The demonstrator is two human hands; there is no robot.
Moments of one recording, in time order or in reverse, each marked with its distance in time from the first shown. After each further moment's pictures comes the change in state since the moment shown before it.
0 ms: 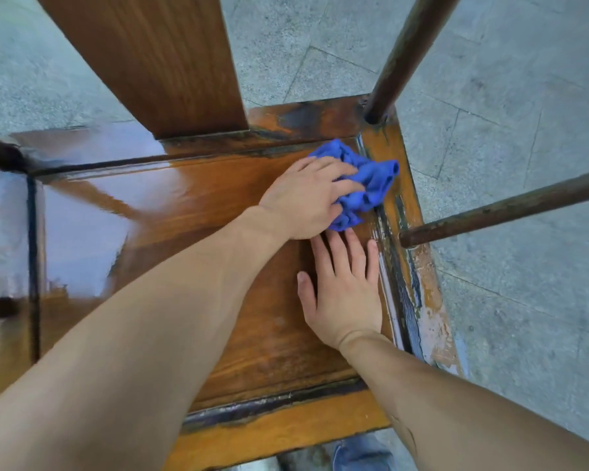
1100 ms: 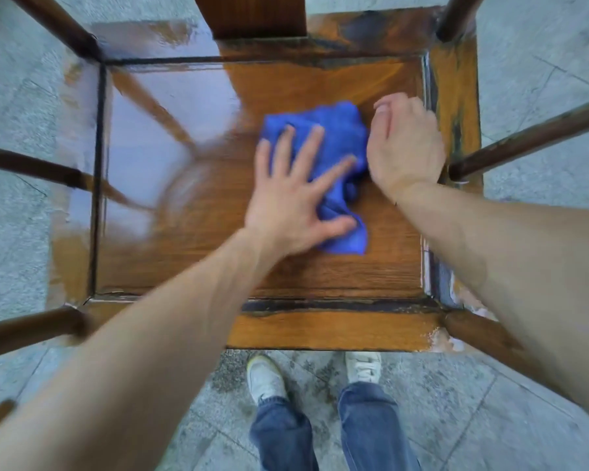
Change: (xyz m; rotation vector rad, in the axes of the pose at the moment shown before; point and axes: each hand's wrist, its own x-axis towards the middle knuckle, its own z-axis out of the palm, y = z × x) left_hand -0.132 0.051 0.065 0.200 0.160 -0.440; right_hand 0.078 0.014 -0.042 0.305 0.075 0.120
